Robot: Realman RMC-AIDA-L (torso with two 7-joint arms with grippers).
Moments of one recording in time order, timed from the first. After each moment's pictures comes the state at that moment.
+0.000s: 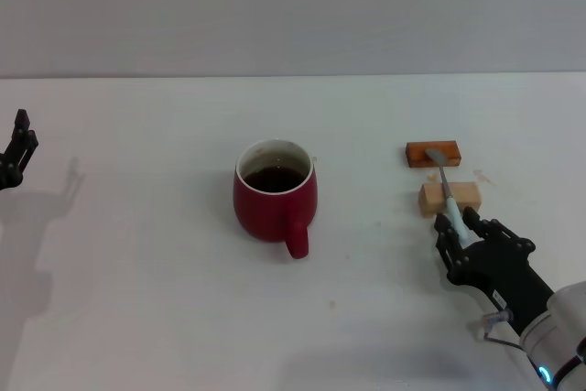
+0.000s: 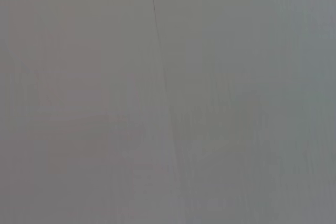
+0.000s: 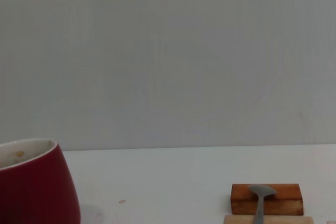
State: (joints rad) left arm -0.28 -2.07 -1.19 -0.26 2.54 1.17 0.06; right arm 0.28 2.09 0.46 0.46 -2.12 -0.95 0.03
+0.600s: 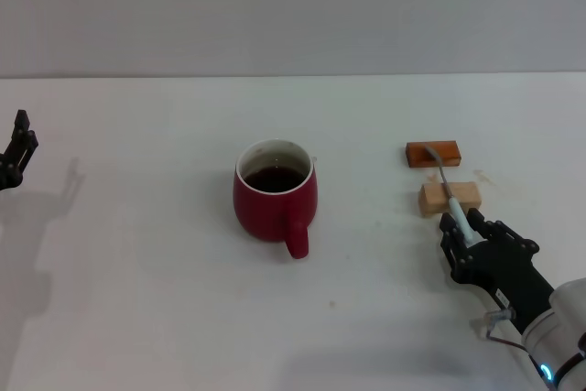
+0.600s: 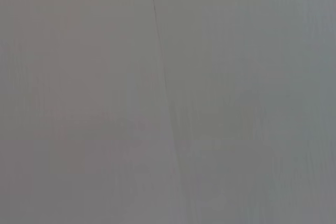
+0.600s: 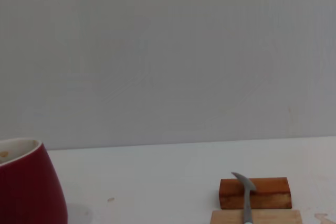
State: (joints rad) left arm -0.28 -2.07 -1.19 -0.26 2.54 1.17 0.06; right arm 0.29 2.09 0.45 0.46 -2.08 -0.94 0.03
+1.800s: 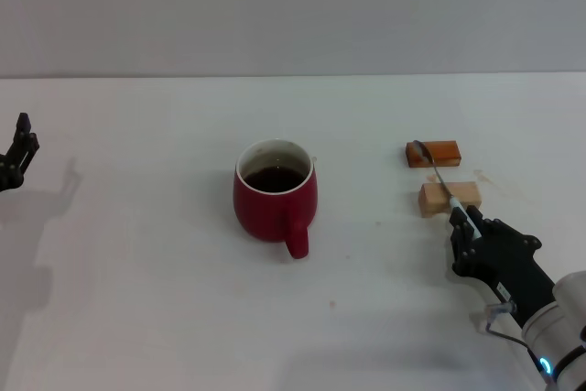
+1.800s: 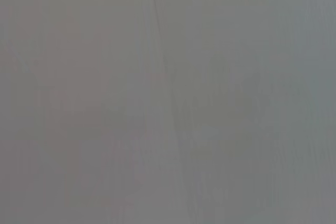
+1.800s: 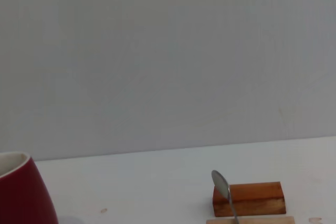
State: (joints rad) left arm -0.30 -2.06 -1.20 -0.24 2.54 1.14 0.06; right arm 0.29 2.09 0.46 0.48 -2.04 -0.93 0.03
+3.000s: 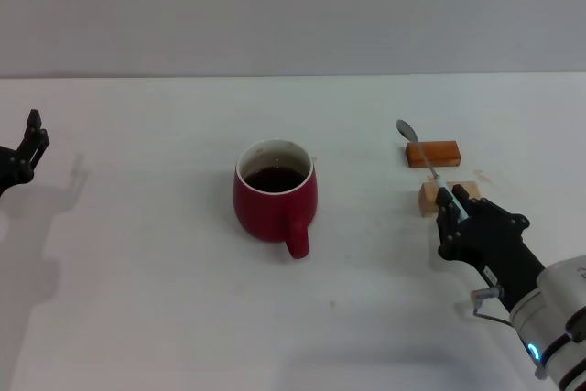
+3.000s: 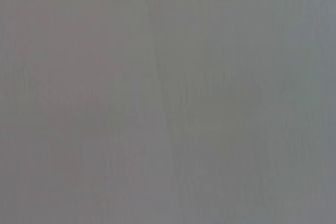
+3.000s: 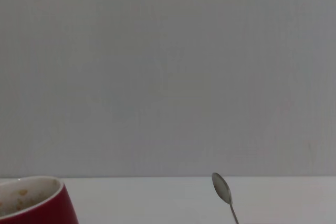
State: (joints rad) left arm -0.32 -2.07 -1.20 -0.23 2.53 1.11 0.06; right arm 0.27 2.05 0.49 0.63 -2.05 -0.91 -0.11
